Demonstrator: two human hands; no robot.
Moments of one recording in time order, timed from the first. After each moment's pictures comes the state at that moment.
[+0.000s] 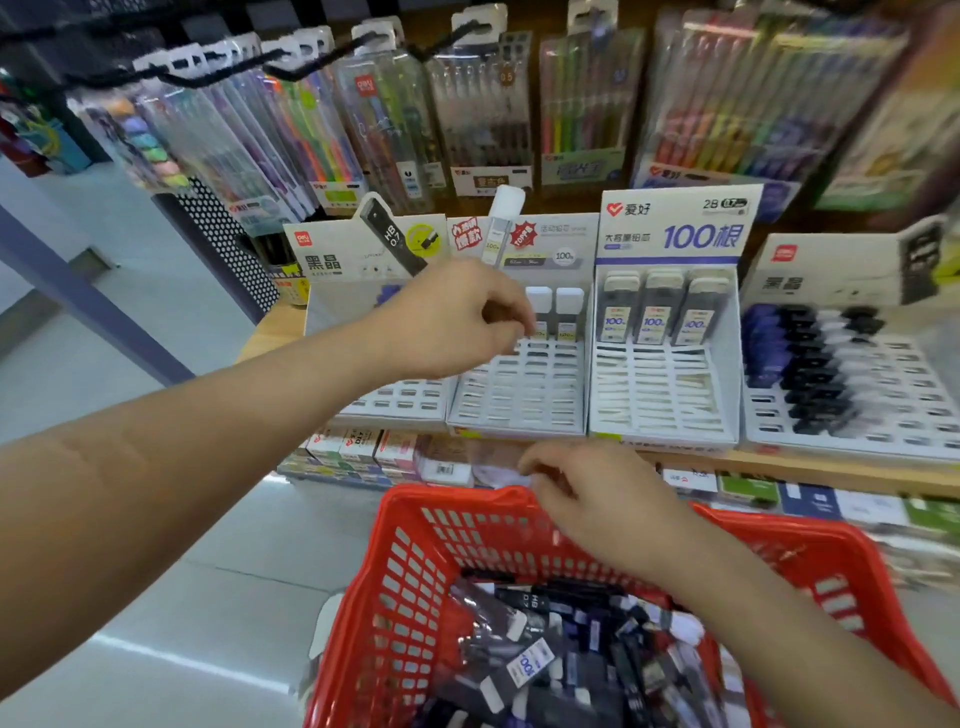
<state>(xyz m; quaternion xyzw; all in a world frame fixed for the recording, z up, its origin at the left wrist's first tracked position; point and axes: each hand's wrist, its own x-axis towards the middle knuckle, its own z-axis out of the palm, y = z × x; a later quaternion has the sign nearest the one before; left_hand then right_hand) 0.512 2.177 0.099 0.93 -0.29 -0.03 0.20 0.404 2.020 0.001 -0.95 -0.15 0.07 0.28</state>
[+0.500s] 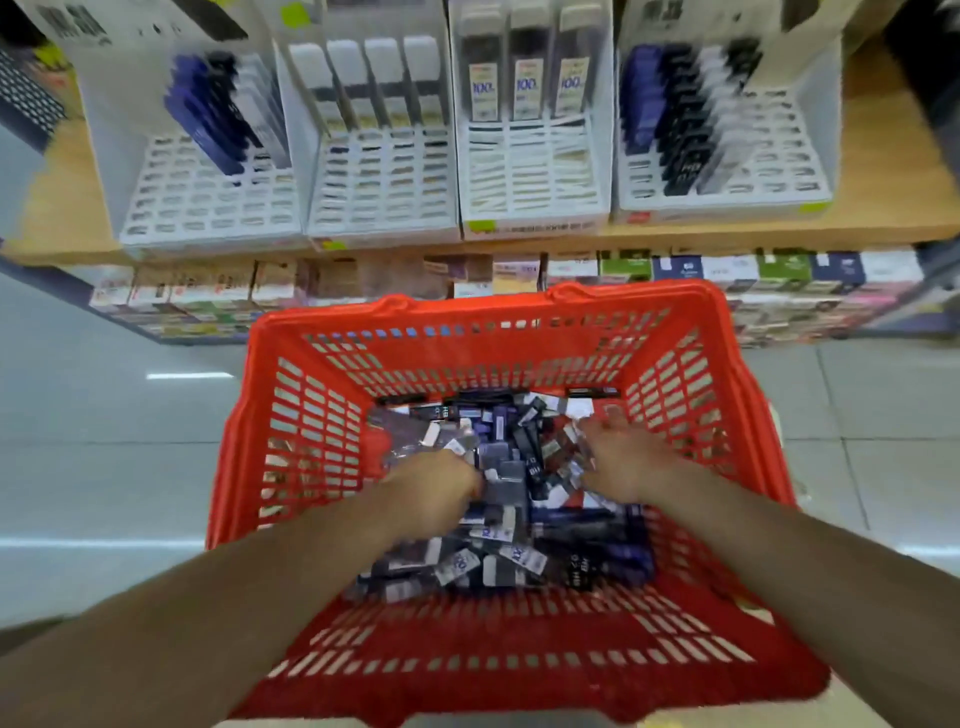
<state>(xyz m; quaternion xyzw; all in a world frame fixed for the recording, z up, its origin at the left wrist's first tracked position) 0.319 2.156 -0.150 0.83 -0.38 -0.40 -0.08 0.274 1.924 -0.154 -0.91 0.03 0.40 0.11</state>
